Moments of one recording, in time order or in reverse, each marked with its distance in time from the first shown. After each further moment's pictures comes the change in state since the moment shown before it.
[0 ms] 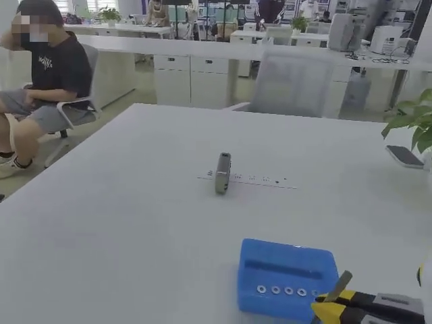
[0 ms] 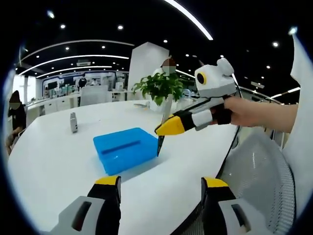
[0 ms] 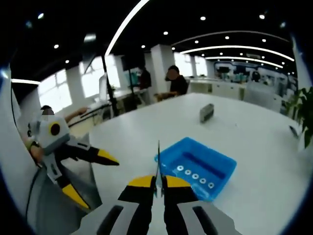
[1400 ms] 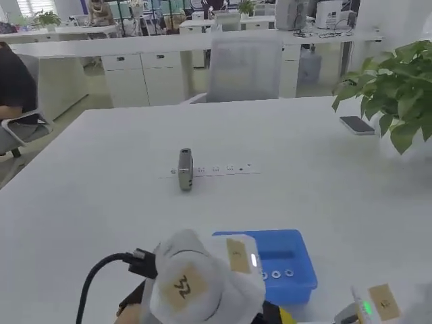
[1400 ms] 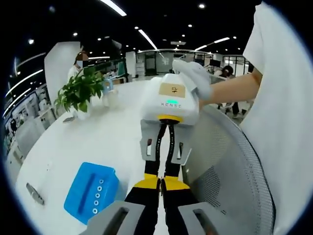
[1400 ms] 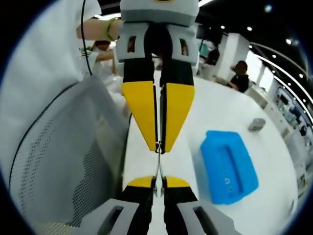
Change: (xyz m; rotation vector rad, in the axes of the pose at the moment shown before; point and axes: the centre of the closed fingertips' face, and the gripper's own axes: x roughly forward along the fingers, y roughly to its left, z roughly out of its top) left arm 0.023 -0.059 0.049 0.497 0.256 -0.575; right arm -0.009 0.047 -0.067 -0.563 0.326 0.303
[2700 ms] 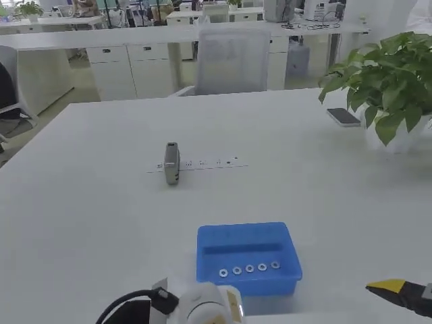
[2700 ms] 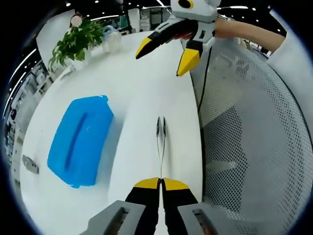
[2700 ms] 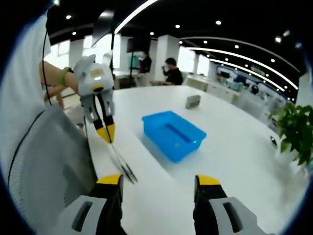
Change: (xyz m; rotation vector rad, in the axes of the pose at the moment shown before) left arm 0.022 0.013 -0.134 -0.040 0.467 0.033; right arm -0.085 -0.036 -0.070 0.414 -0.159 -0.438
